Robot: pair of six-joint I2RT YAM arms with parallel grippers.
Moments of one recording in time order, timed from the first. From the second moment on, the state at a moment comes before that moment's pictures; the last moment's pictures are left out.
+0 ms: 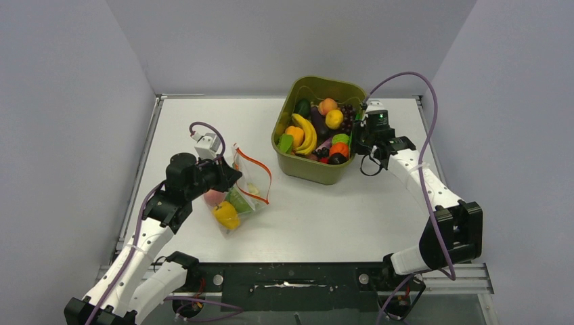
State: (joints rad) left arm -0.36 0.82 0.73 -0.30 0.28 -0.35; right arm 0.22 1.43 1.14 -0.46 0.09 0.15
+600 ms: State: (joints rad) left arm -0.36 0.84 0.72 -0.29 0.32 -0.36; right arm 0.05 1.43 1.18 -0.58 0.13 0.10
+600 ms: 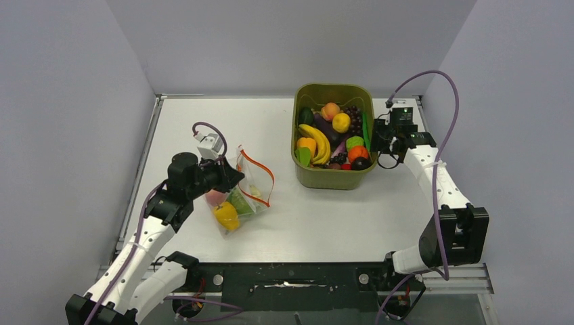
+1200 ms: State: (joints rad) left arm -0.36 0.86 0.71 -0.24 0.41 -0.35; right arm 0.14 1.35 1.29 -0.49 -0.02 0.22
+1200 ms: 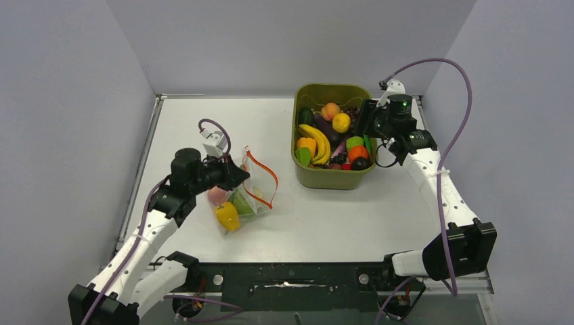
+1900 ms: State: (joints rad) left arm -0.36 0.84 0.73 -0.22 0.56 -0.35; right arm 0.33 1.65 1.37 -0.31 -0.24 0.03
